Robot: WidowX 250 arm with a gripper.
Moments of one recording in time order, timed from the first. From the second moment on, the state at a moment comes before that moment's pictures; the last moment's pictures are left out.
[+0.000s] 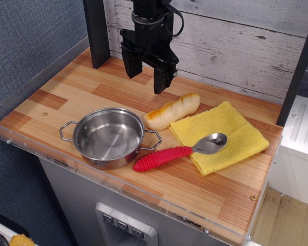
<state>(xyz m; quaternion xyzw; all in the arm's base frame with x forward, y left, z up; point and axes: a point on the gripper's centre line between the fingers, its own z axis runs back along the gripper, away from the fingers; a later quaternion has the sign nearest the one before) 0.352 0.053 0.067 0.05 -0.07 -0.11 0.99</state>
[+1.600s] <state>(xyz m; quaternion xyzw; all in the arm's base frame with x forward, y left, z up) 0.365 -0.004 0.039 0.03 -0.04 -0.26 0.97</state>
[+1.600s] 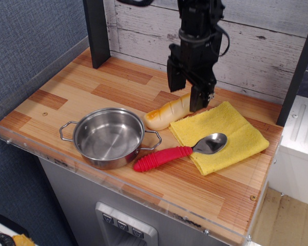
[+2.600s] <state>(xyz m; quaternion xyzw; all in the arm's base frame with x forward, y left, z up) 0.366 0.008 0.008 0.07 0.05 -0.23 0.97</state>
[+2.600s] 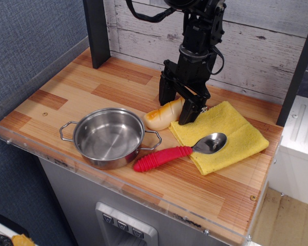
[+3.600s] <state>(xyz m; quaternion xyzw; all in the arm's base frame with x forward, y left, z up) 0.362 -0.002 0.018 0.06 0.01 -0.22 0.97</state>
